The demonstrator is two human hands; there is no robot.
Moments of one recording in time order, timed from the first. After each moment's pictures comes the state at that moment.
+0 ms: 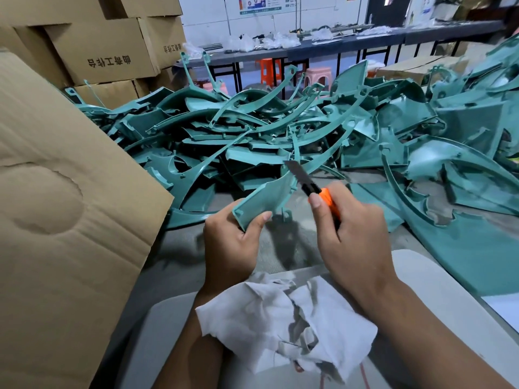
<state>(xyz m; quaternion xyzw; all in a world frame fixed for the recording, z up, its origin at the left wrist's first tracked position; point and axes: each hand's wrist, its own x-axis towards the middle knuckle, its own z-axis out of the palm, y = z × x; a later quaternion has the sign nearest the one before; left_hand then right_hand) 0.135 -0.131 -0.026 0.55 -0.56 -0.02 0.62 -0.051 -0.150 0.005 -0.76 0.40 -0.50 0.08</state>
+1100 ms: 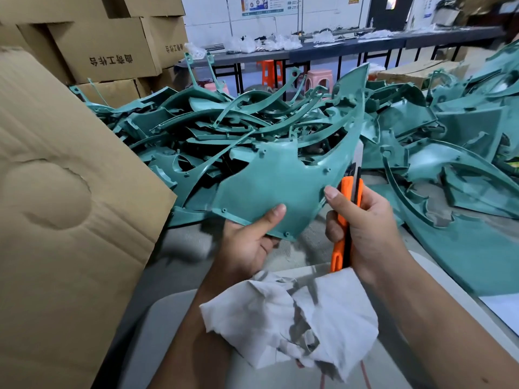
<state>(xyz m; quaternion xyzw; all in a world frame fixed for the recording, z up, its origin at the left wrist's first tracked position) 0.105 -0.125 -0.008 0.31 -0.30 -0.53 0.73 -0.058 -0.174 0.001 -0.47 0.28 -0.57 0.61</state>
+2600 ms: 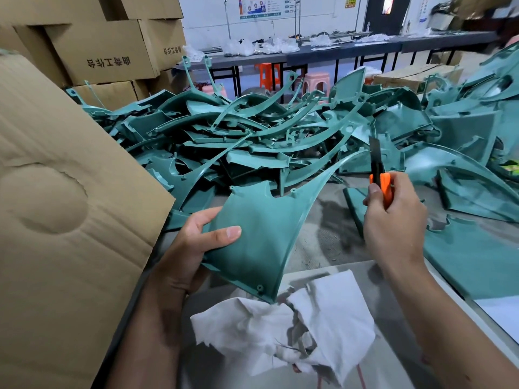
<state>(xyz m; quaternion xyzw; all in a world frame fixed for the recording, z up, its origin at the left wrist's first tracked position) 0.176 -0.088 0.014 0.44 -0.45 -0.52 0.58 -0.089 -0.199 -0.005 -0.60 0.55 -0.56 0.16</state>
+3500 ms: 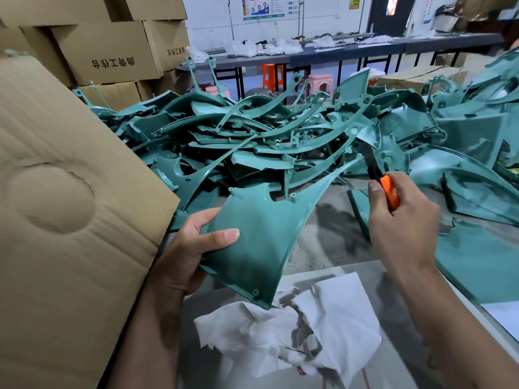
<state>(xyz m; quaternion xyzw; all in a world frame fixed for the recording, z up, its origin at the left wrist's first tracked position) 0.183 -0.086 0.016 0.44 -0.43 -0.52 0.59 -0.093 -0.193 0.000 -0.64 0.54 -0.55 0.09</state>
